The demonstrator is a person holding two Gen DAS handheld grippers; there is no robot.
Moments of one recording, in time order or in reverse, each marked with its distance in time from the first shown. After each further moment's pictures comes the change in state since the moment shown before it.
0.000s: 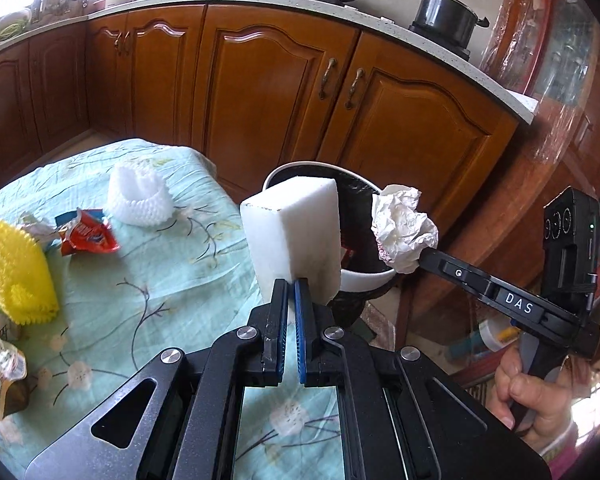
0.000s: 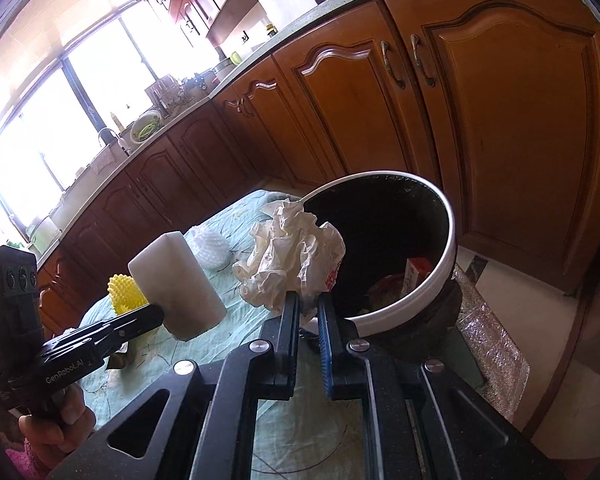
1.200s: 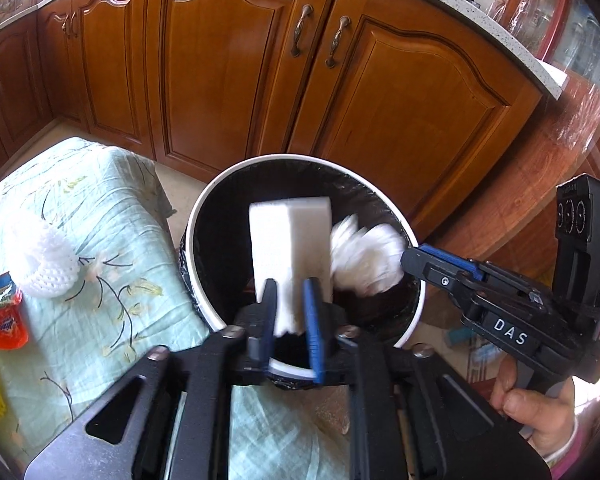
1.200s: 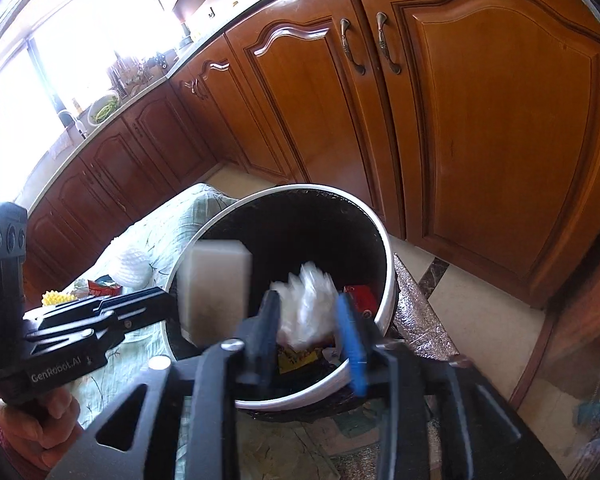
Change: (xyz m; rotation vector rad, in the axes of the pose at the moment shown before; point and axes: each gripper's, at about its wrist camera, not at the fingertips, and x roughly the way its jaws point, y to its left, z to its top) left arm 0.115 -0.038 0.064 0.055 0.174 -0.036; right arm 0.049 -0.046 0.045 -0.009 0.087 -0.141
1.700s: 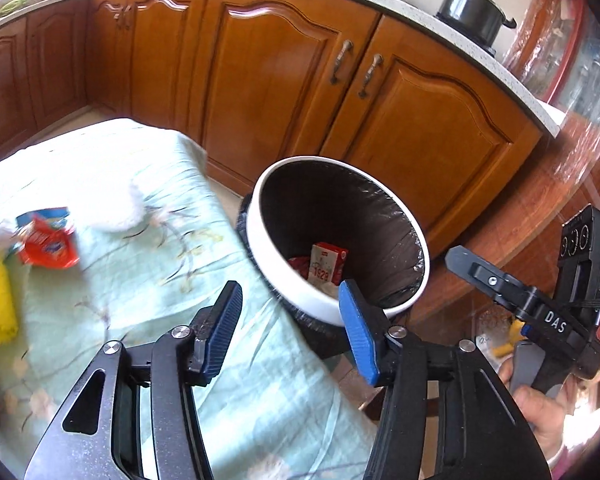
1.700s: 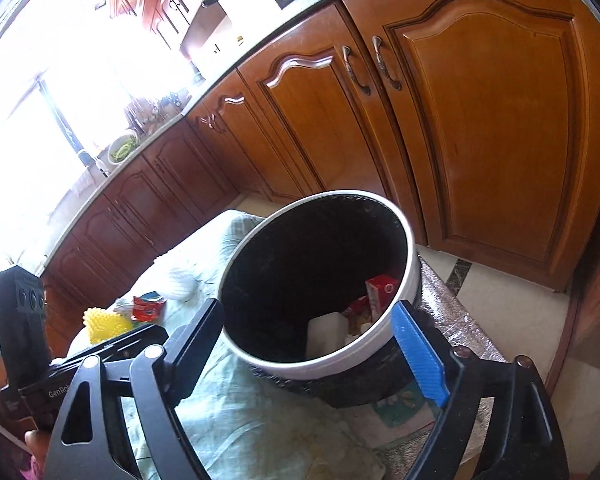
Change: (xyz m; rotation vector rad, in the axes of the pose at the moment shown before) left arm -0.060 0.038 -0.057 -0.137 -0.117 0.032; right arm -0.037 0.012 -0.033 0.084 -0.114 0.103
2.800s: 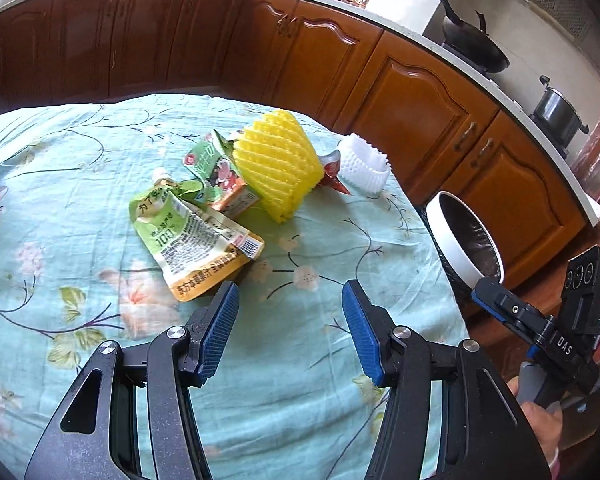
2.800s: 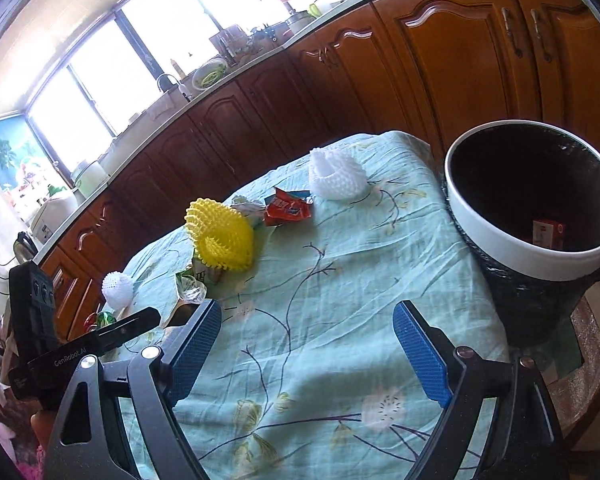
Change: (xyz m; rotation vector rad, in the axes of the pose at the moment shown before) left arm -0.147 0.158 -0.110 -0.328 -0.124 0.218; right arm 0.033 0.161 -0.084 -0.194 0.180 0.236
